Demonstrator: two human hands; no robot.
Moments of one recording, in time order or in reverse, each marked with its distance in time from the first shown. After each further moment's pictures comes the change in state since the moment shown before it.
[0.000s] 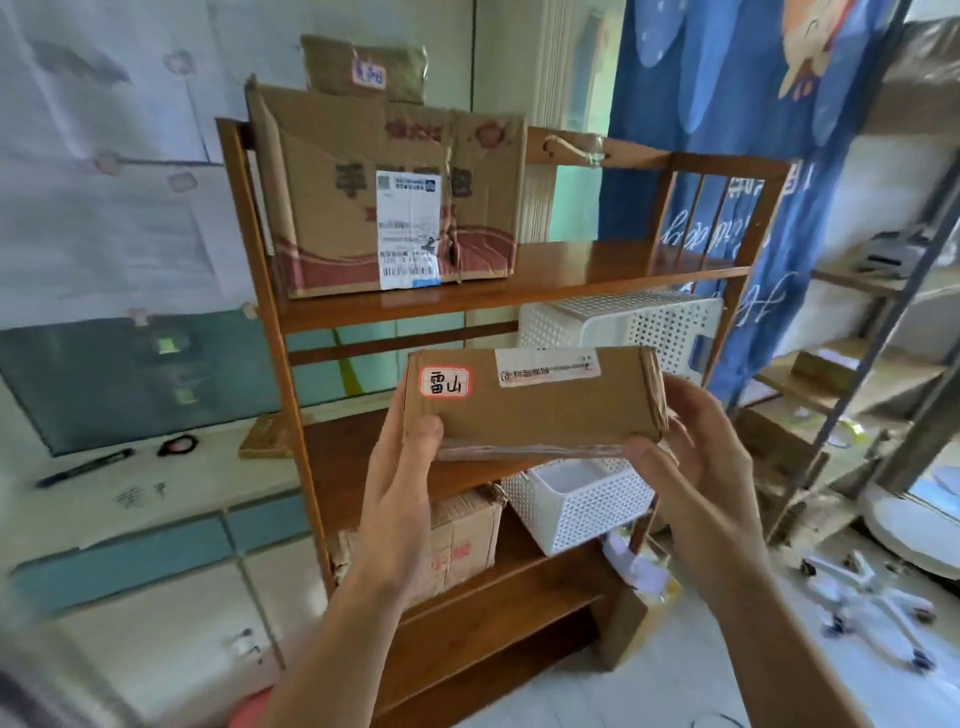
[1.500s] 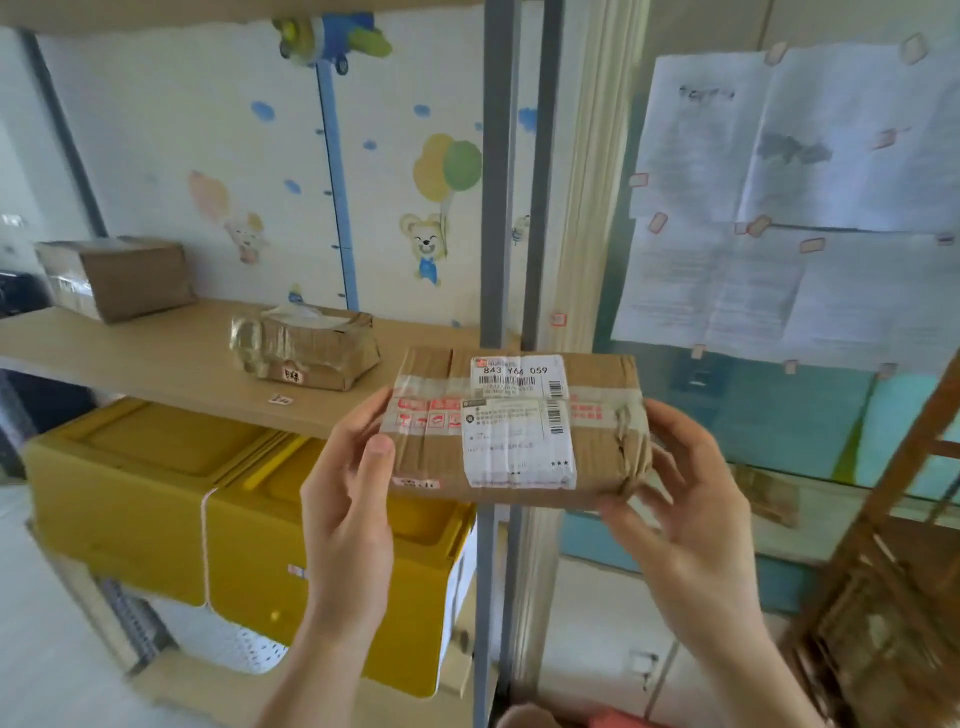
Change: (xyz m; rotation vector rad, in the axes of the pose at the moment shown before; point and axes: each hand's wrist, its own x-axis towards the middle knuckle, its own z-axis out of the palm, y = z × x) left_hand -0.227 0.213 -0.585 0.206 0.769 0.404; right_hand -0.210 -0.109 0.600 0.270 -0.583 0.001
